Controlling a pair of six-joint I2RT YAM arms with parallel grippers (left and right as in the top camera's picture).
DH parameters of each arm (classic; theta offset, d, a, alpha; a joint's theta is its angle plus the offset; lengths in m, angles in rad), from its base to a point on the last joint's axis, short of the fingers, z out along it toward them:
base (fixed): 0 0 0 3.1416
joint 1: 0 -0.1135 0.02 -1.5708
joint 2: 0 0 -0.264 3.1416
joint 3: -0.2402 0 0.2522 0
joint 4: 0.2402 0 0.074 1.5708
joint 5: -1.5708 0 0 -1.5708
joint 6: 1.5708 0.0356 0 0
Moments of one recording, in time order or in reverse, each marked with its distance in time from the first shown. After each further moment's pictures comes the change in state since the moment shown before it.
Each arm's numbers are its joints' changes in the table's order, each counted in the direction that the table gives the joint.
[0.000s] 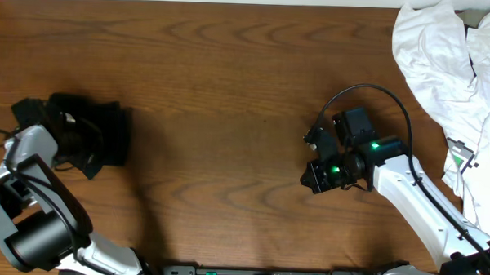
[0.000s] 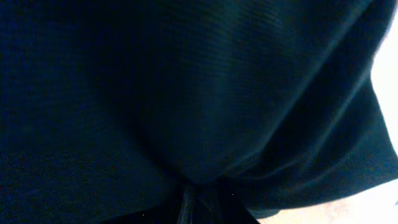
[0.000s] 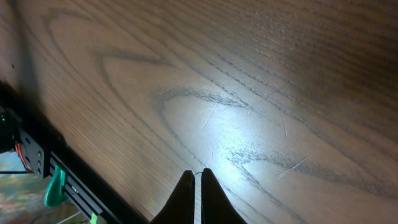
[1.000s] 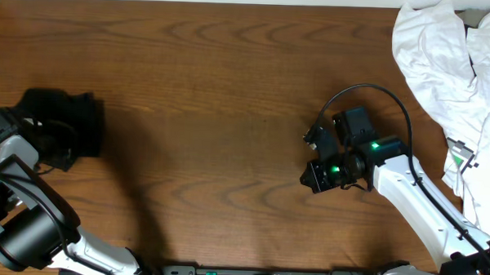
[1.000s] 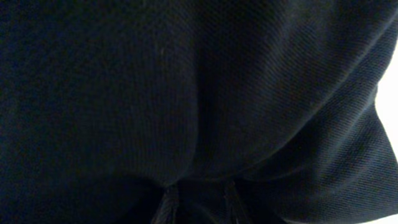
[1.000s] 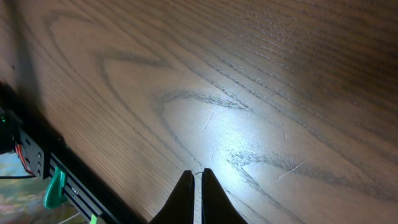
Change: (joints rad) left arm -0.133 -0.054 -0.008 -0.248 0.032 -0.128; right arm 0.000 0.000 0.000 -0.007 0.000 0.001
